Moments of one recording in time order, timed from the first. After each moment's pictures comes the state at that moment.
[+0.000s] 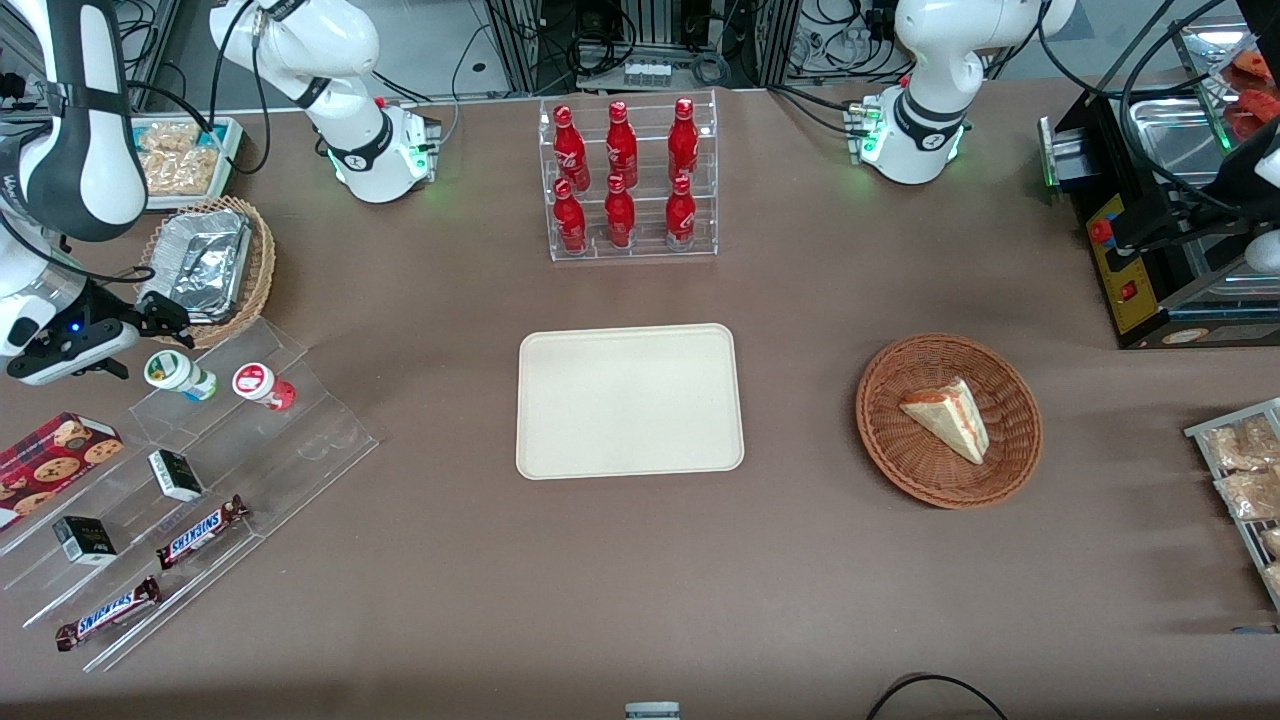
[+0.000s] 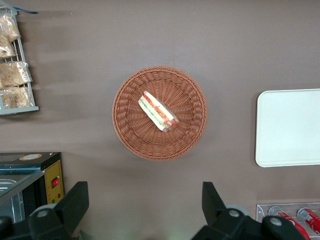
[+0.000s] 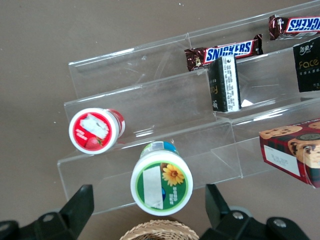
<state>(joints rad) -0.19 -0.12 -0.14 -2.29 0.03 2.27 -0.83</state>
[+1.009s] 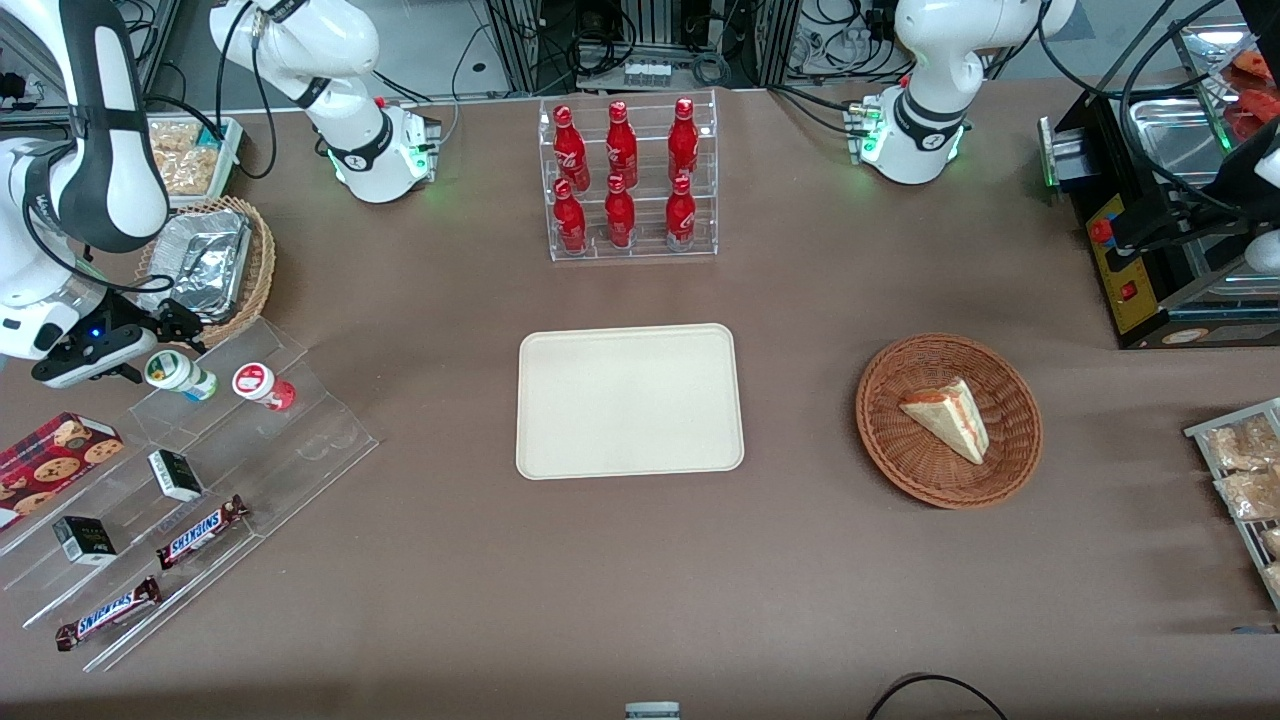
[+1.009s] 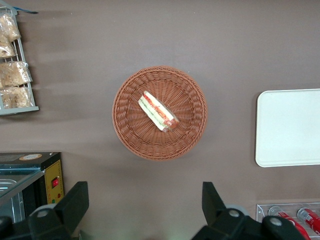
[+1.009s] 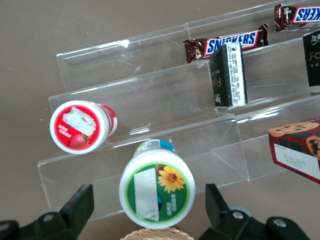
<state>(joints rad) -0.20 -0.09 -0.15 -2.34 0.03 2.36 -0.85</state>
